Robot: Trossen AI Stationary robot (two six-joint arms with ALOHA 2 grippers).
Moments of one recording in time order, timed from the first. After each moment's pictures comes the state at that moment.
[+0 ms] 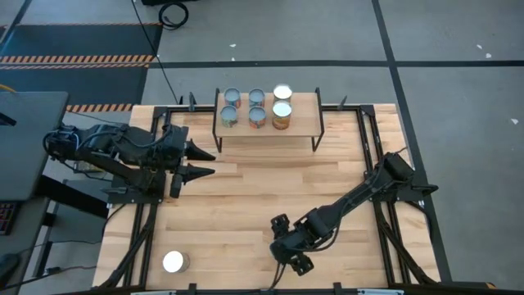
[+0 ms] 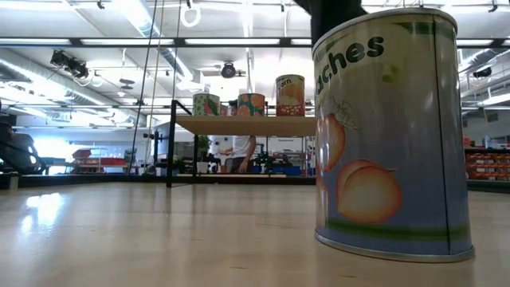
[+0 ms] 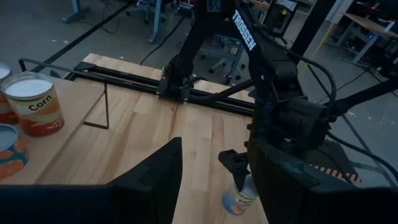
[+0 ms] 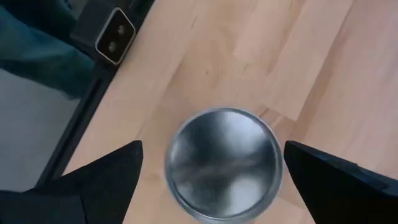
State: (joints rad) left arm -0.30 1.04 1.42 -0.69 -0.28 -0.36; right arm 0.55 1.97 1.61 -0.77 0.03 0.09
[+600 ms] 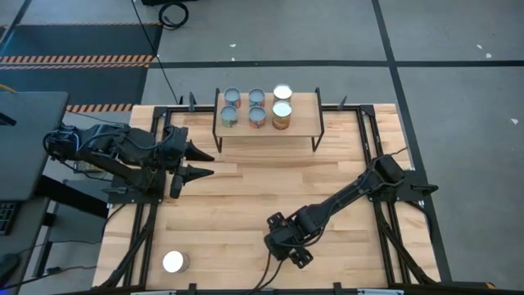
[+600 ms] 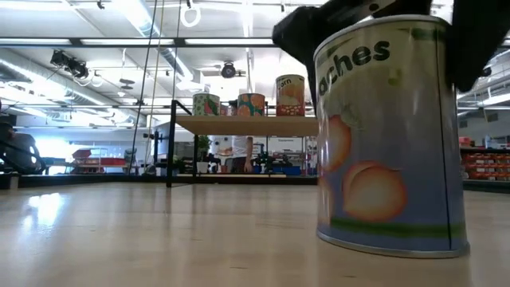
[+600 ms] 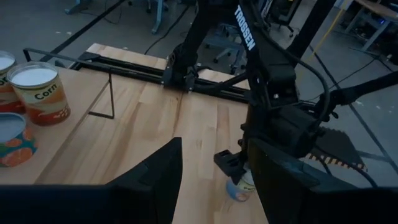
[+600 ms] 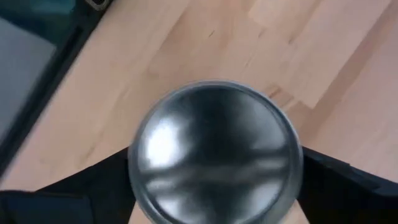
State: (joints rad) left arm -0.30 1.04 1.42 -0.74 -0.28 -0.35; right arm 0.49 2.04 1.61 -0.82 -0.07 -0.07
